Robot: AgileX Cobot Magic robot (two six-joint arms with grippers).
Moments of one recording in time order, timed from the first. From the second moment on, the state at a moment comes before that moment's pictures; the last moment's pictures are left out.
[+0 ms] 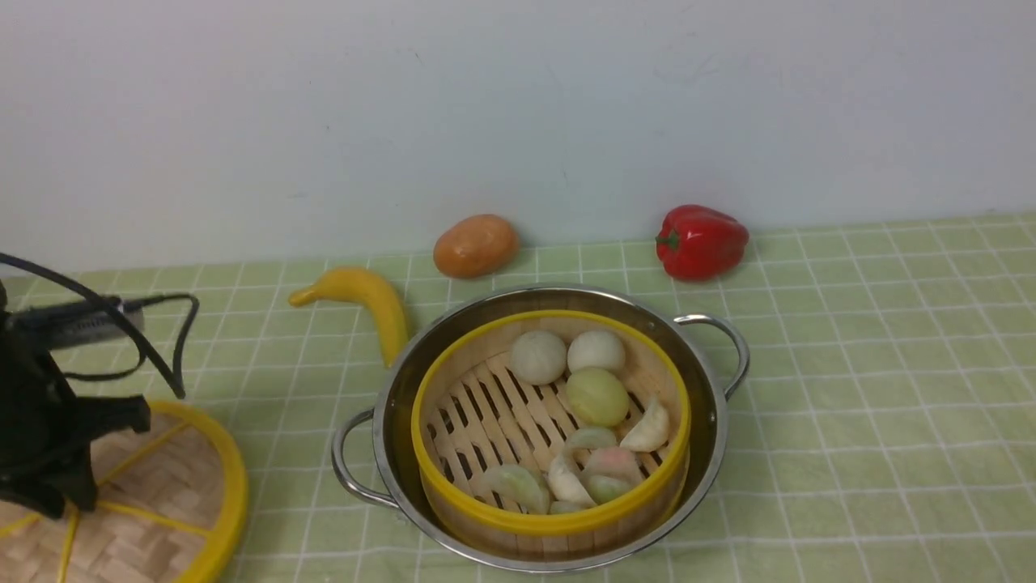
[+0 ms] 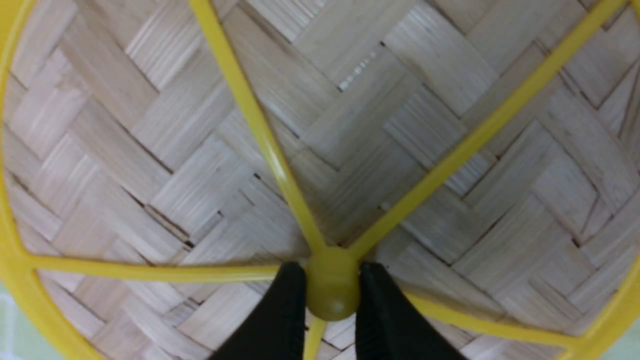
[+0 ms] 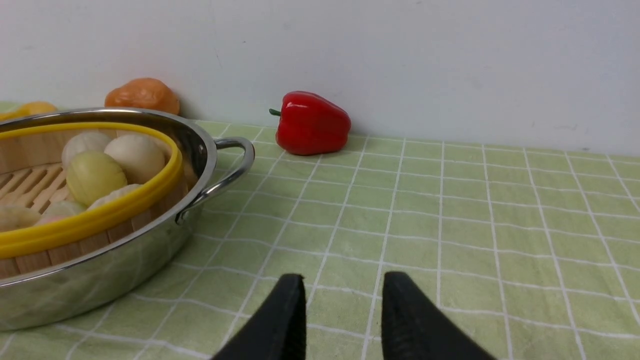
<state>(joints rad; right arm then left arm) 0.18 0.02 0.01 0.08 0.31 0.02 0.23 1.66 -1.15 0.08 1.07 -0.14</state>
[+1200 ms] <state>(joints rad) 0.18 0.02 0.01 0.08 0.31 0.02 -0.51 1.67 -1.53 -0.04 1.19 0.75</state>
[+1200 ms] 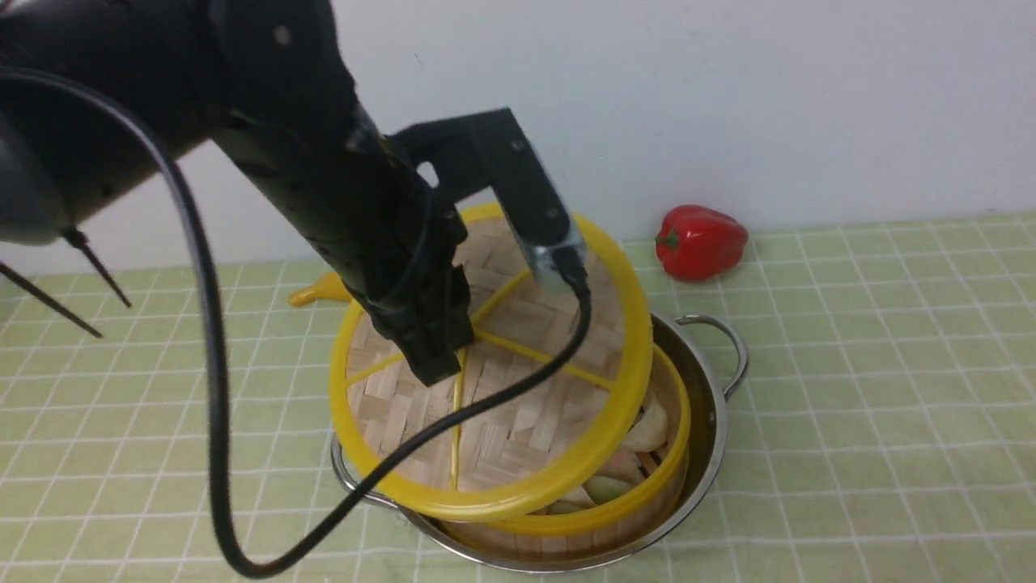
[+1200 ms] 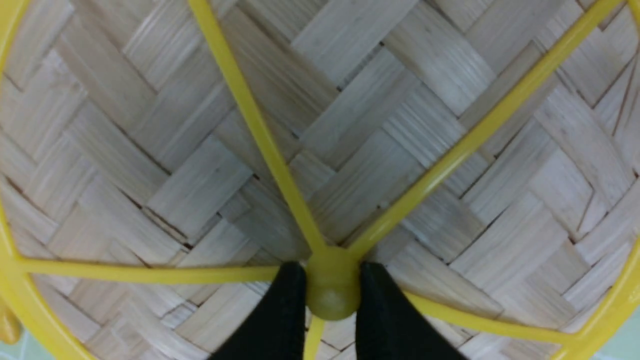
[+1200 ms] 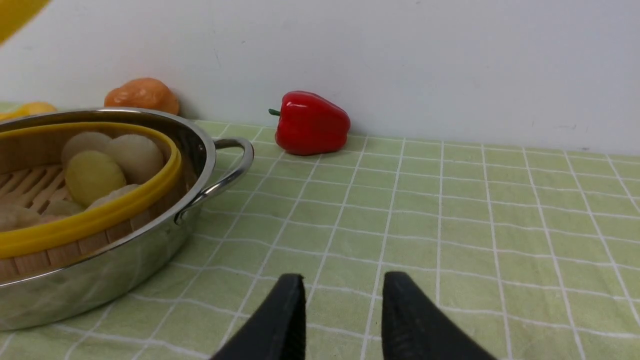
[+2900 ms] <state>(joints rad) 0.18 0.02 0.01 0.08 0.31 0.02 -0.54 1.80 -1.53 -0.10 1.04 0.87</state>
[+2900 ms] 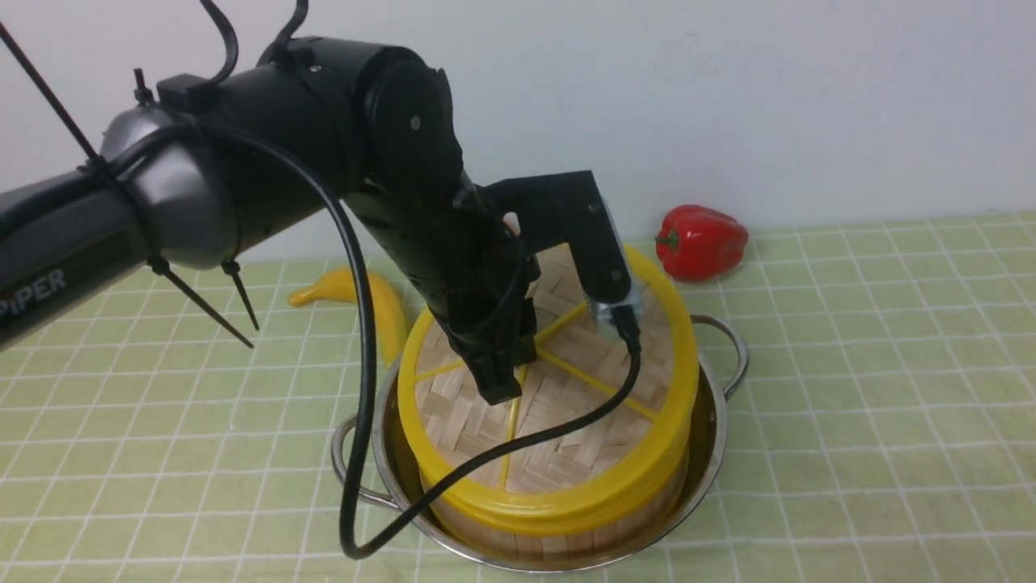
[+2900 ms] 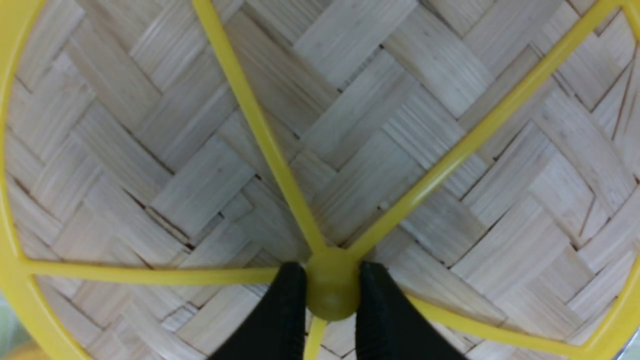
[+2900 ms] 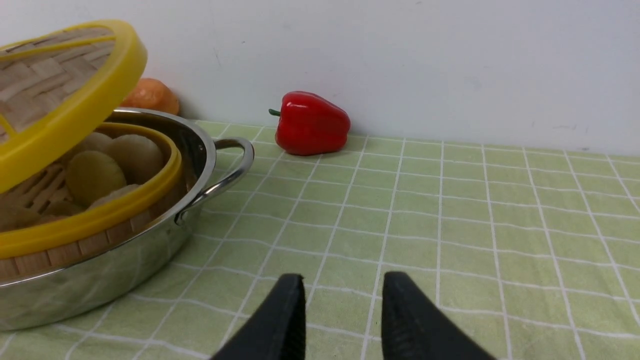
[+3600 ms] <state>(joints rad) 0.18 0.02 0.01 0.08 0.31 0.02 -0.54 1.85 -1.53 -0.11 0.99 0.88</state>
